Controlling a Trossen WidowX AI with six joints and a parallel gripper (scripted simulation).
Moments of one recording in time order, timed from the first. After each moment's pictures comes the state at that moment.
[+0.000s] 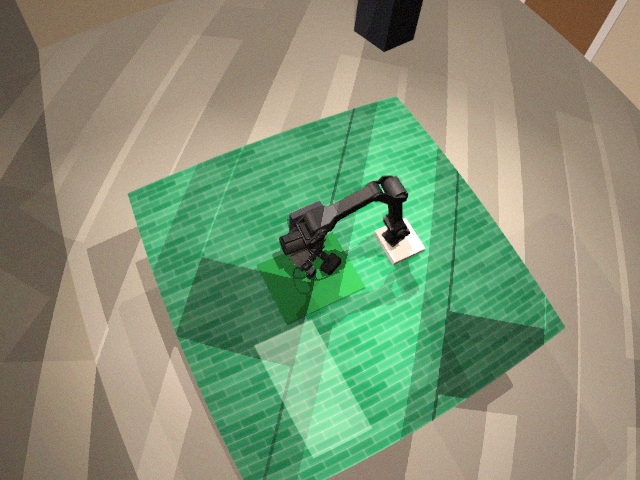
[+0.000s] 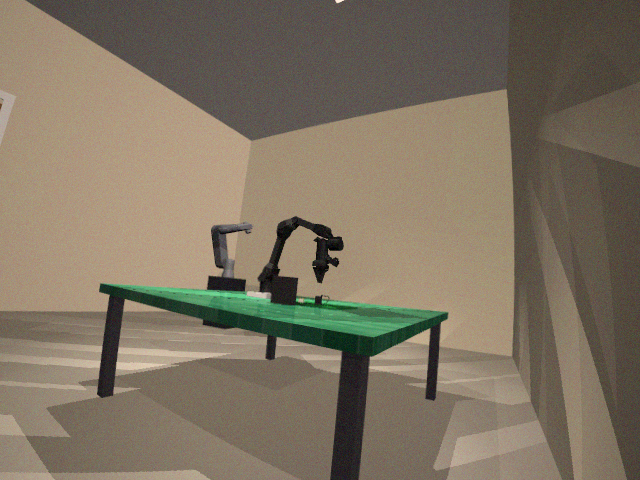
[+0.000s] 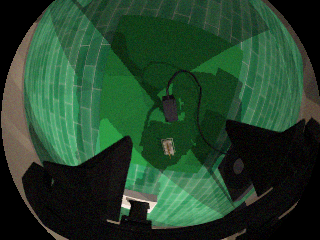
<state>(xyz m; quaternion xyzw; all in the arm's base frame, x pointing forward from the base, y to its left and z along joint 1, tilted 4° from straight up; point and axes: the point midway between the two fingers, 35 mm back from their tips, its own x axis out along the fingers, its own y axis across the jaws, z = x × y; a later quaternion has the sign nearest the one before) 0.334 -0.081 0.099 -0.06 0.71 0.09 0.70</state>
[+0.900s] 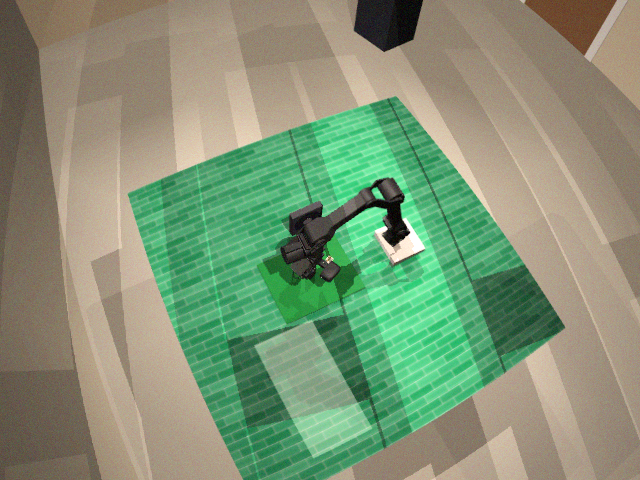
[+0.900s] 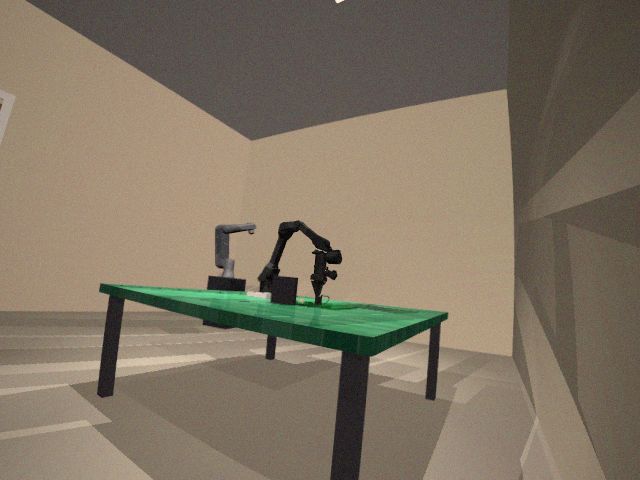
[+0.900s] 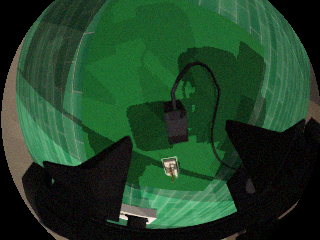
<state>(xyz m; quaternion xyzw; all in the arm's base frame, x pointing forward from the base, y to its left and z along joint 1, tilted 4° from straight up) 0.328 -0.078 0.037 -0.06 0.71 0.09 0.69</state>
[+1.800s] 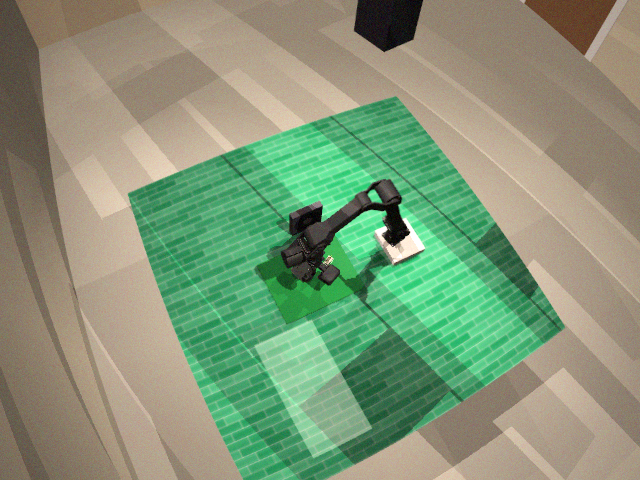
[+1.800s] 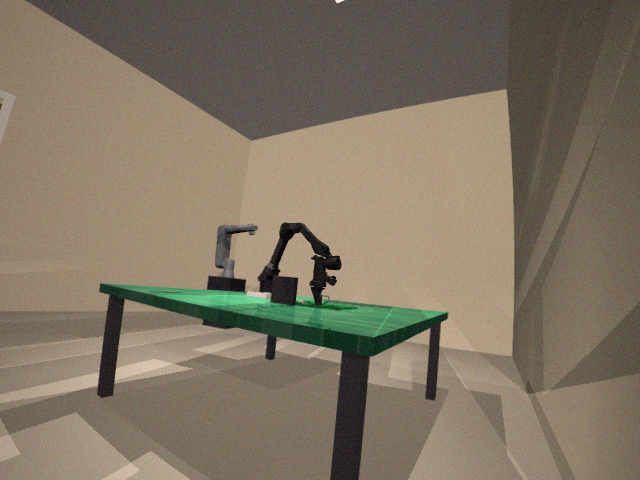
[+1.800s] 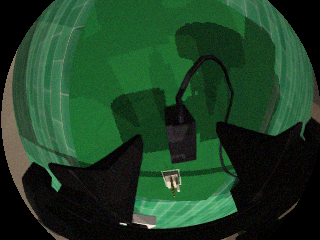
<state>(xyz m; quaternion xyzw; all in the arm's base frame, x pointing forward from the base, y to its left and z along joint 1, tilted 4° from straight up) 0.325 -0.076 0.009 -0.06 0.71 0.09 0.69</state>
